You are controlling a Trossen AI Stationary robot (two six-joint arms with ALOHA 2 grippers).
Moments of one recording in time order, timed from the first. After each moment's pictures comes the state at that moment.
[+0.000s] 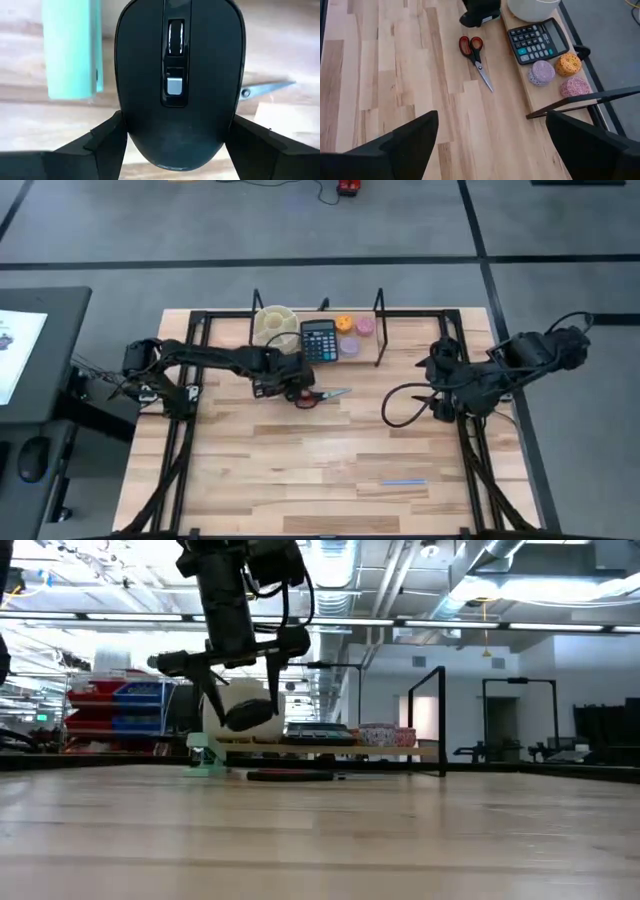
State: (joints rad) left arm 0.12 1.62 1.16 -0.64 -0.14 -1.58; right arm 0.42 1.16 1.58 -1.39 0.48 0.41
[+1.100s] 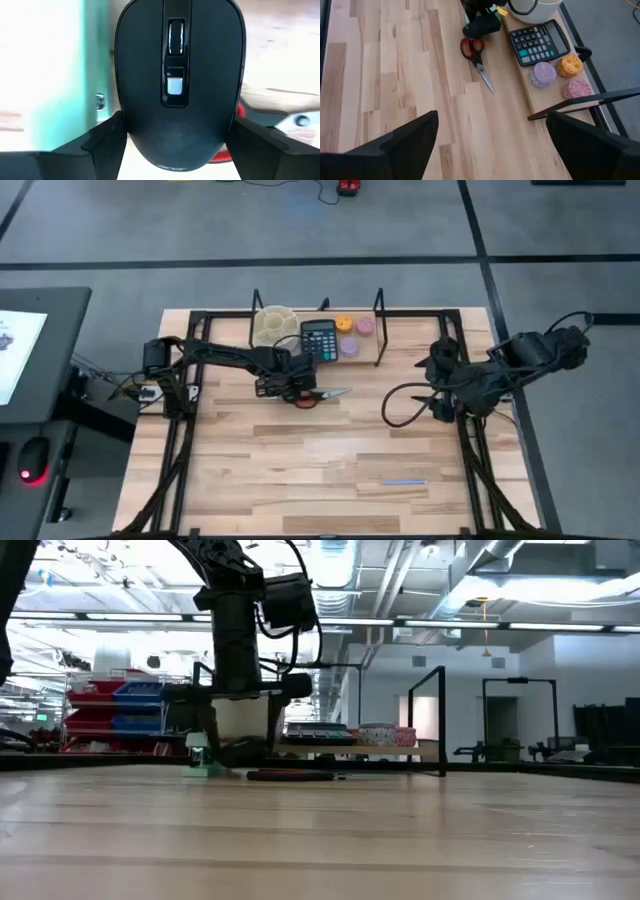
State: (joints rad) left arm 0.17 1.77 1.17 -0.64 -0.09 -1.54; right arm 0.42 1.16 1.58 -1.38 0.48 0.41
